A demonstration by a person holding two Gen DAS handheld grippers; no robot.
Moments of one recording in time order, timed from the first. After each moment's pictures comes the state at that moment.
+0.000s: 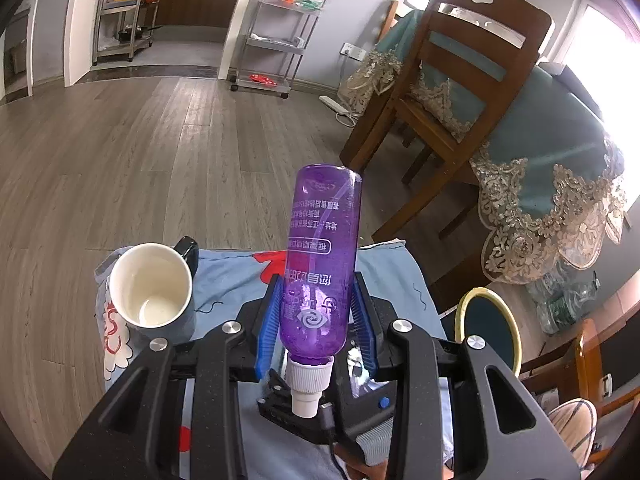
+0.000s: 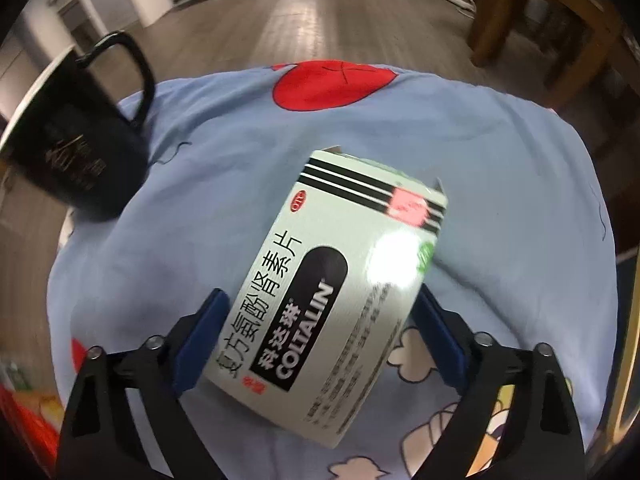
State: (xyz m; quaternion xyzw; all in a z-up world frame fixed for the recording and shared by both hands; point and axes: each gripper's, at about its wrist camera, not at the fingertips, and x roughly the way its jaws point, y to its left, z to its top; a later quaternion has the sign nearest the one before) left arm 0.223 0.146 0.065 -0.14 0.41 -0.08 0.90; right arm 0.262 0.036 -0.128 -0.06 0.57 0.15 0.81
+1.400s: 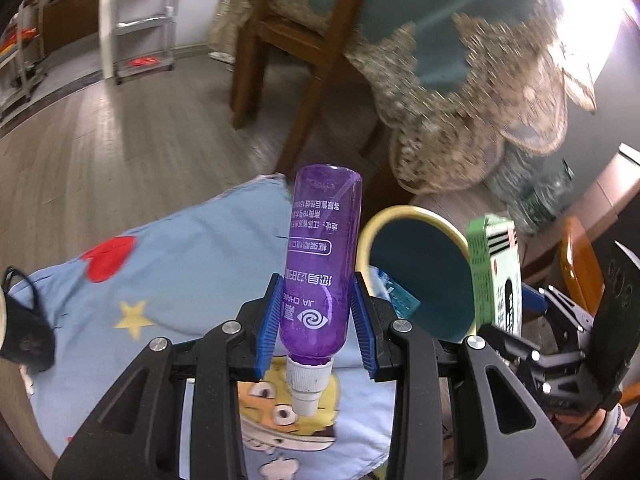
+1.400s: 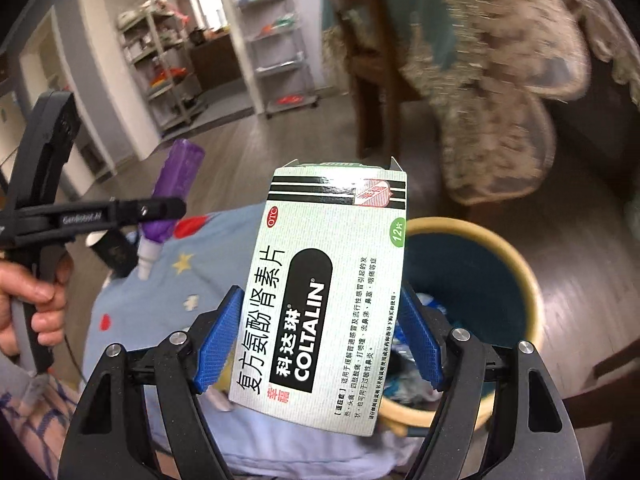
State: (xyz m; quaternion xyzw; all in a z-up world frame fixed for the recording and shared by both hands) left arm 0.244 -0.088 0.032 -0.02 0.48 -0.22 0.85; right arm 0.150 -0.304 0.013 0.07 0.38 0.11 0.91
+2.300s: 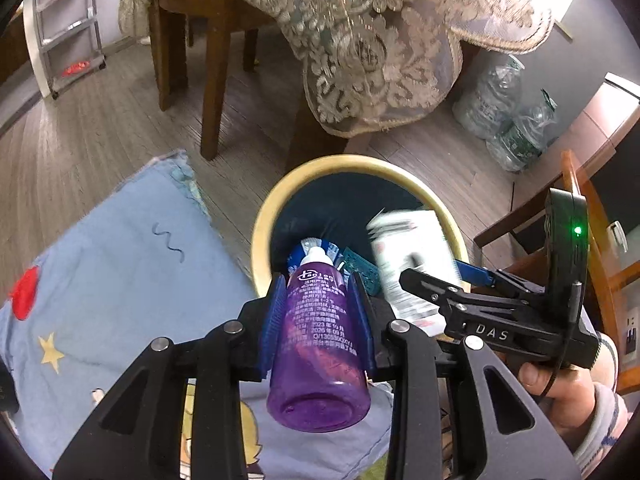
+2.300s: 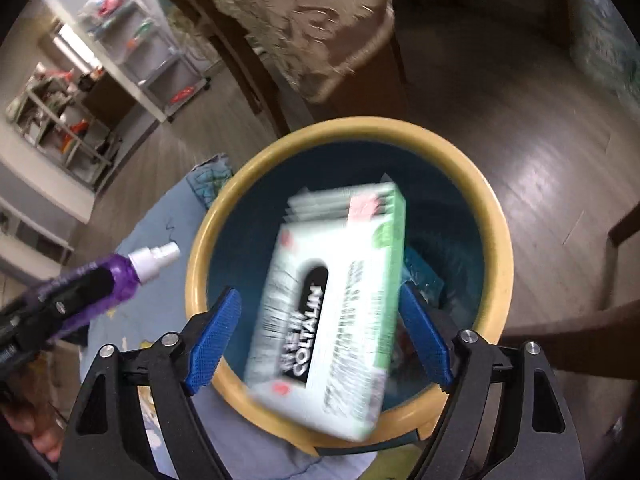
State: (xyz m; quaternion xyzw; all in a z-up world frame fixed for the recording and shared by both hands) left arm 0.253 -0.217 -0.026 0.05 0.52 -0.29 0.80; right arm 0.194 -0.413 -0.090 0.25 0.48 -0.01 0.84
